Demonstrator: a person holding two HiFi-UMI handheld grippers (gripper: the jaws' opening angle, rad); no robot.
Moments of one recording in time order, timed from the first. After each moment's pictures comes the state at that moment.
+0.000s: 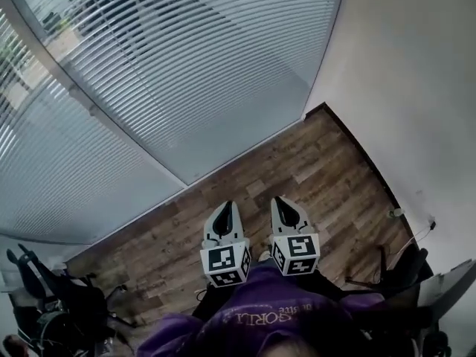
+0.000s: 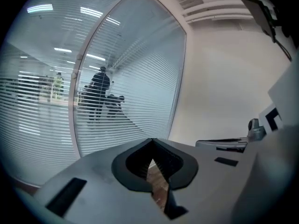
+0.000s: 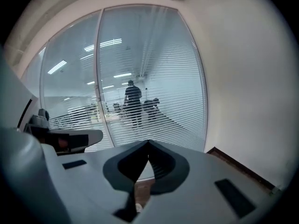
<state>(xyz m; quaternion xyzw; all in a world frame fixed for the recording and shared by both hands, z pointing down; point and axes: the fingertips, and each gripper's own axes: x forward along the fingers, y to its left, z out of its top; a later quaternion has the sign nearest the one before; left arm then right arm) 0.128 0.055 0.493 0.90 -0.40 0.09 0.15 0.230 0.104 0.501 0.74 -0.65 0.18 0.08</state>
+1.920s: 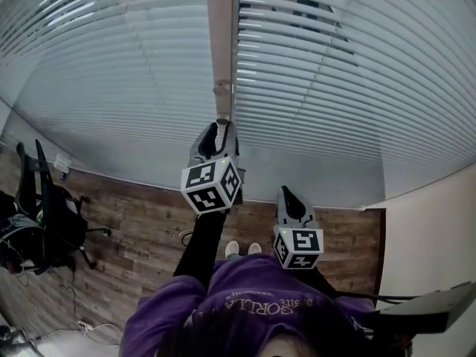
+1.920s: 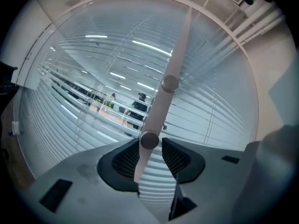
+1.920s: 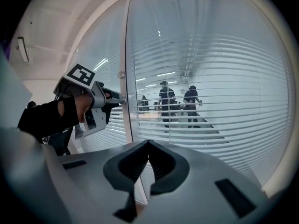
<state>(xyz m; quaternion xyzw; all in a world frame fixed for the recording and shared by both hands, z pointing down) -0.108 -0.336 0.387 0.74 -0.64 -0.10 0.17 0.059 -0.226 0.462 0.54 -0.82 0.11 0.13</state>
